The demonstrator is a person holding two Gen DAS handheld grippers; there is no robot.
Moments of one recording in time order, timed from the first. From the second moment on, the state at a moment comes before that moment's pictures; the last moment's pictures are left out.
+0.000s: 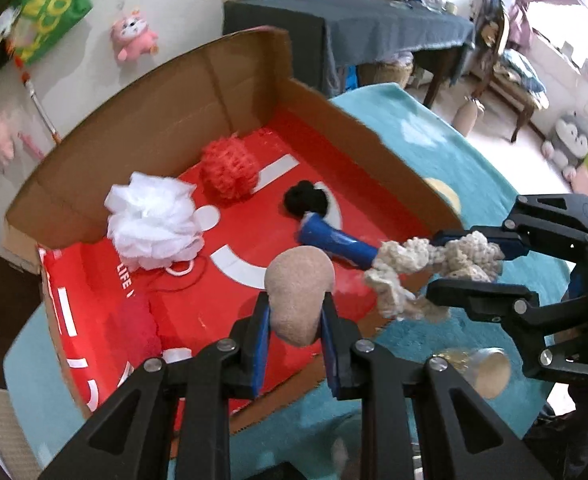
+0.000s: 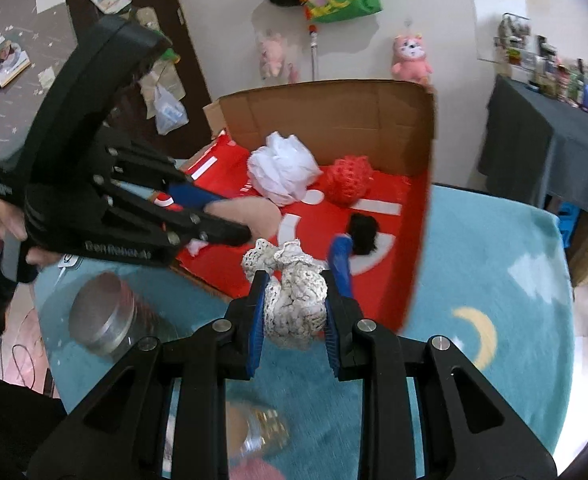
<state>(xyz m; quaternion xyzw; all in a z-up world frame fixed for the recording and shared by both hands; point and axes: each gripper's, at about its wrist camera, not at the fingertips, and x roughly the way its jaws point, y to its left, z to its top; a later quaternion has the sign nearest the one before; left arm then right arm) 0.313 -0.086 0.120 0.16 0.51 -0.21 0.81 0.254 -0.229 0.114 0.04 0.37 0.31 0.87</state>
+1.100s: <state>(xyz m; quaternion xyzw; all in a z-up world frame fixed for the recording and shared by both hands) 0.368 0.001 0.053 0.07 0.55 -0.17 0.81 0.399 -0.135 0.047 -0.01 0.56 0.26 0.78</state>
